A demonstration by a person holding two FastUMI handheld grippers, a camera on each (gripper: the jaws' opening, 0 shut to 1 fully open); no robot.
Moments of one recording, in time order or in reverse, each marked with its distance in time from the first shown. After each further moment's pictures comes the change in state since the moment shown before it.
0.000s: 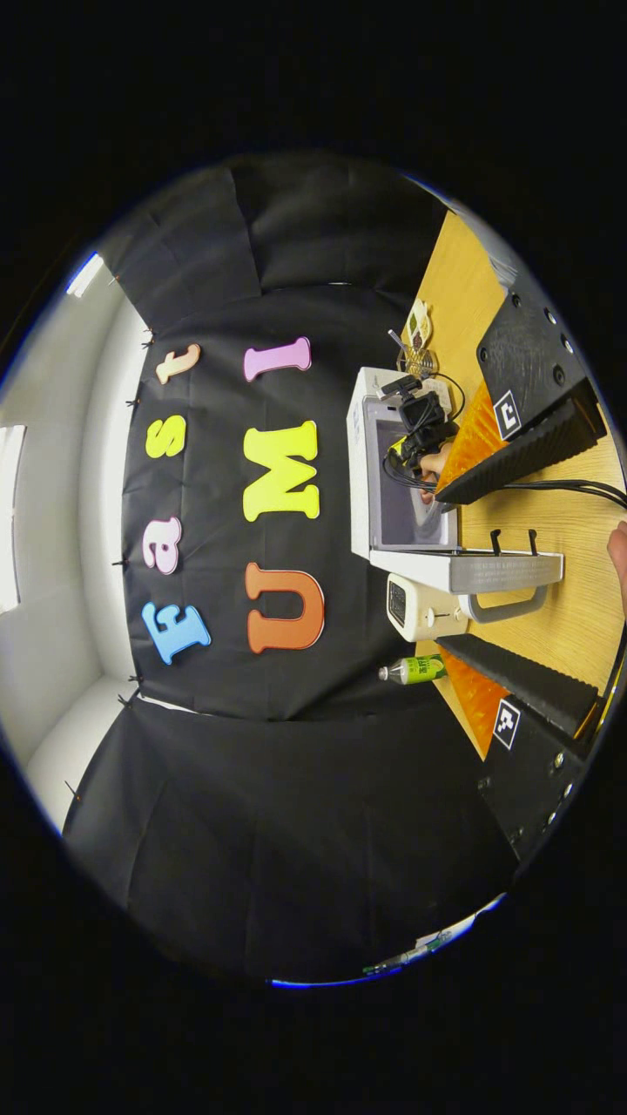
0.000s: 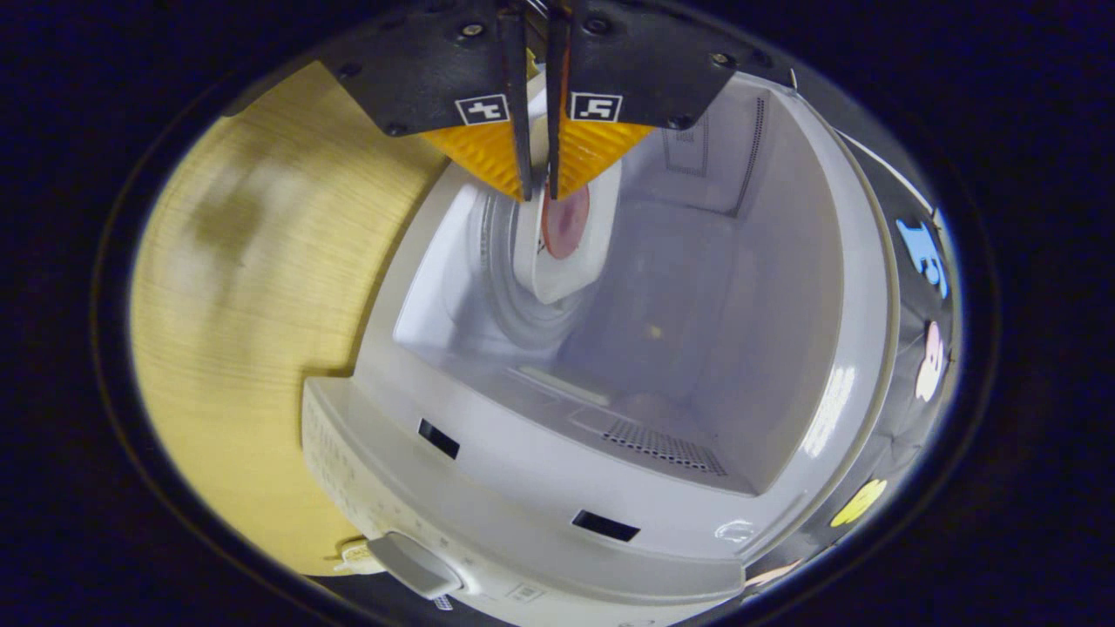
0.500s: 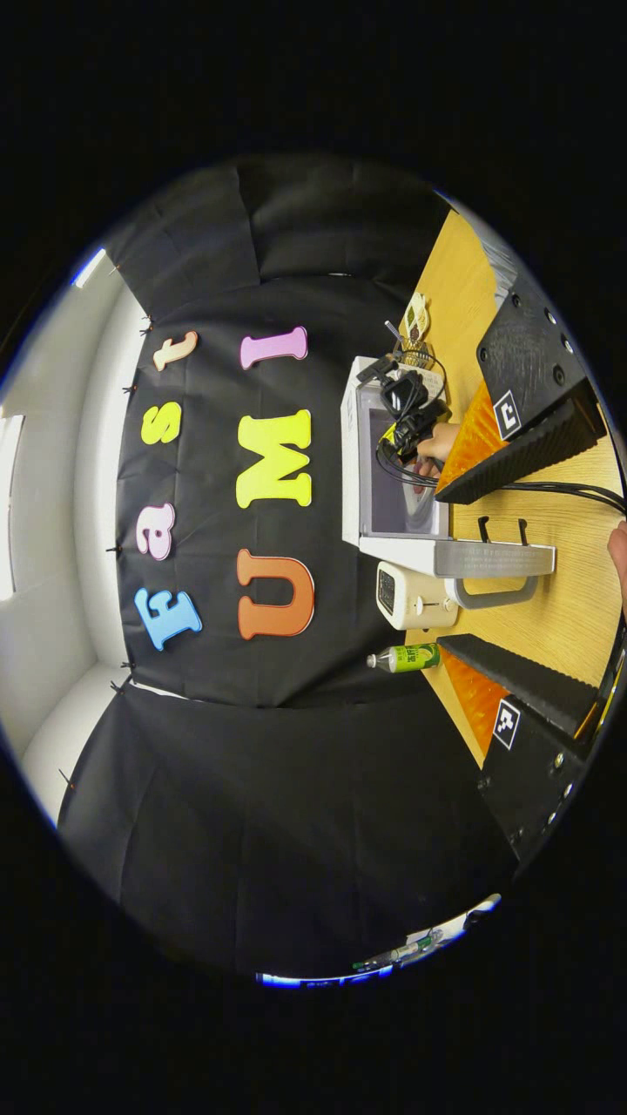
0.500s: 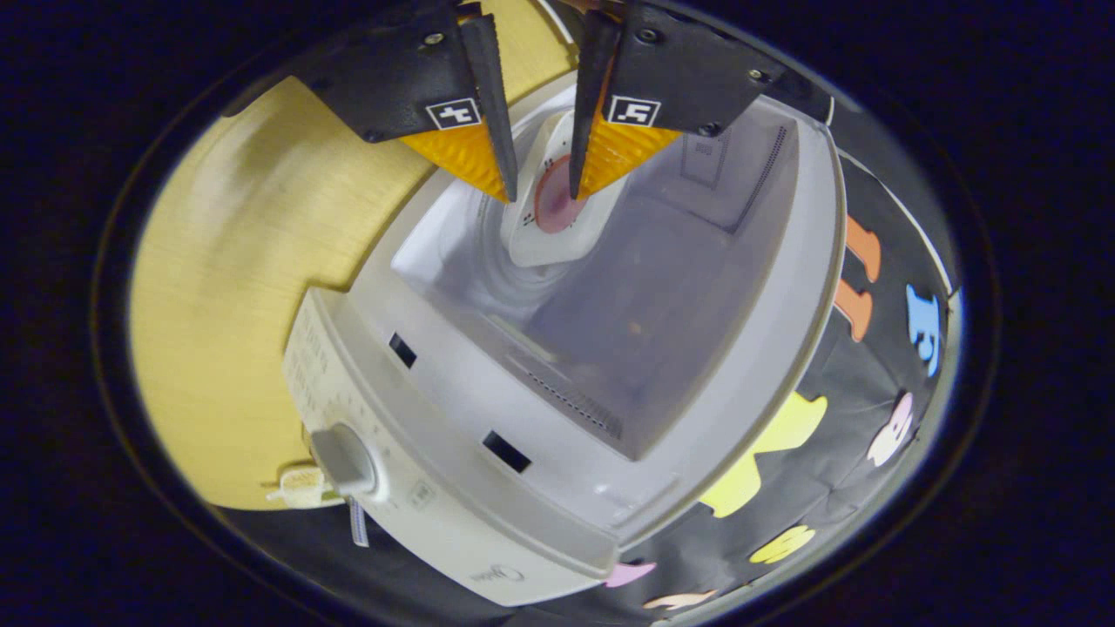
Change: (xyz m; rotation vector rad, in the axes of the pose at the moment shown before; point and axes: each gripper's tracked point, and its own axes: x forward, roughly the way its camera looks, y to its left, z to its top) left arm -0.011 0.010 -0.013 -0.015 0.024 0.035; right arm -0.030 0.005 0.030 -0.331 -0.124 -0.004
